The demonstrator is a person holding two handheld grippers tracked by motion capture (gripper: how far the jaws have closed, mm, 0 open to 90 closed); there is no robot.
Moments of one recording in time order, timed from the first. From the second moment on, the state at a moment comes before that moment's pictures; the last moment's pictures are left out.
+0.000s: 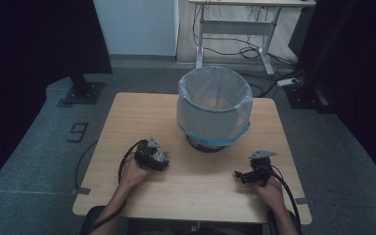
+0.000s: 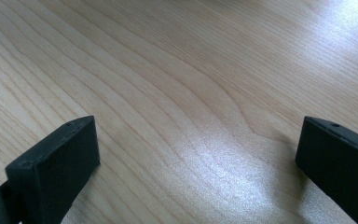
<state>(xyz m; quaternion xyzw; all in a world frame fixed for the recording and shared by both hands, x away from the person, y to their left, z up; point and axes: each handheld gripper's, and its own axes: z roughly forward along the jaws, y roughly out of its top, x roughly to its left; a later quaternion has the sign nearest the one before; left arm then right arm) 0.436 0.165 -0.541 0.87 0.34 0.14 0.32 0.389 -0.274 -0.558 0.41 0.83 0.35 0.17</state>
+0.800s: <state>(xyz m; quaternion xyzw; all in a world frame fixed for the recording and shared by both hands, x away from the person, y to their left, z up) 0.439 0.171 -0.509 0.87 0.33 0.15 0.33 0.389 -0.274 -0.558 0.41 0.83 0.35 0.17</state>
